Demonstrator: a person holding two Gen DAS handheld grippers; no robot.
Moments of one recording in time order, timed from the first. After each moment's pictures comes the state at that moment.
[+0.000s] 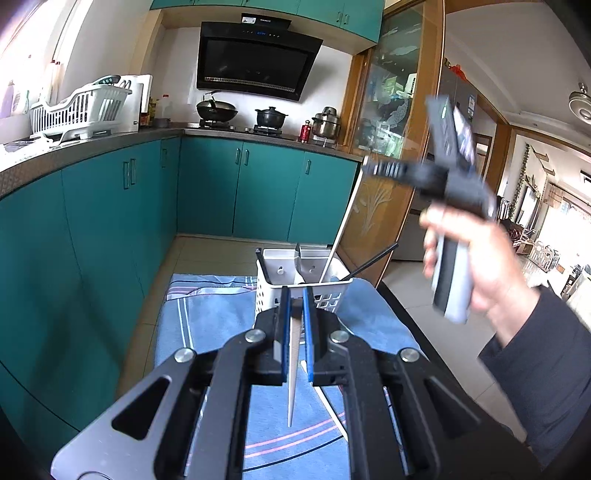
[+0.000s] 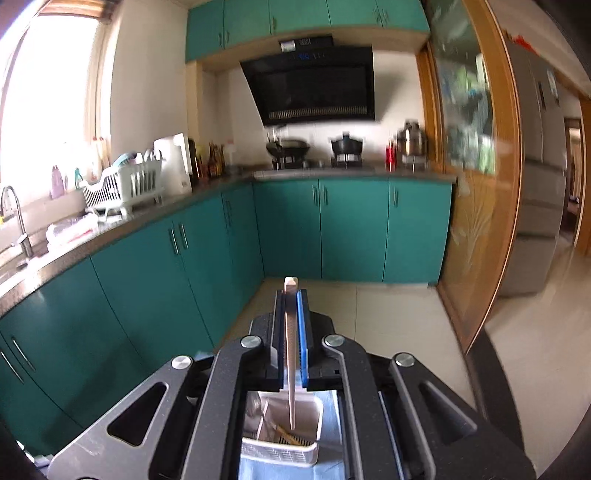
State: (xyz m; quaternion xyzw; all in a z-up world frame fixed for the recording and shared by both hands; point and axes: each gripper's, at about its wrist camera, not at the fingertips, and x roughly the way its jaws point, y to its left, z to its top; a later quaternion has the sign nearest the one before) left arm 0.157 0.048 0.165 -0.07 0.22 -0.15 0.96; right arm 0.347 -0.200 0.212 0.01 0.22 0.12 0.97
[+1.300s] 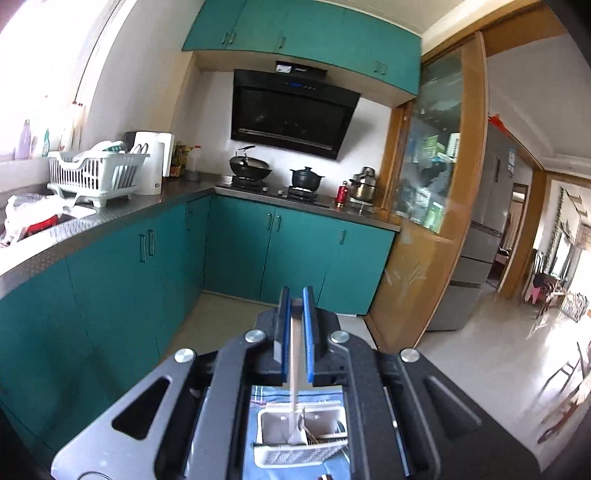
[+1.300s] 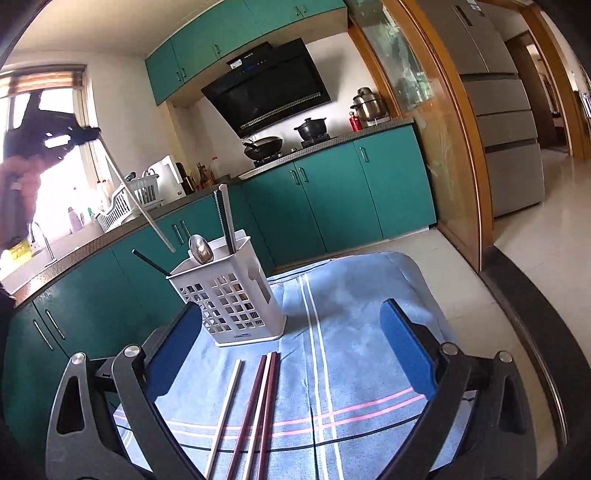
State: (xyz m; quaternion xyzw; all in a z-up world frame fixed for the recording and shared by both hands) left arm 0.294 0.020 0.305 -0.10 0.14 -0.05 0.98; right arm 0.171 -0.353 0.054 0.17 0.19 0.14 0.96
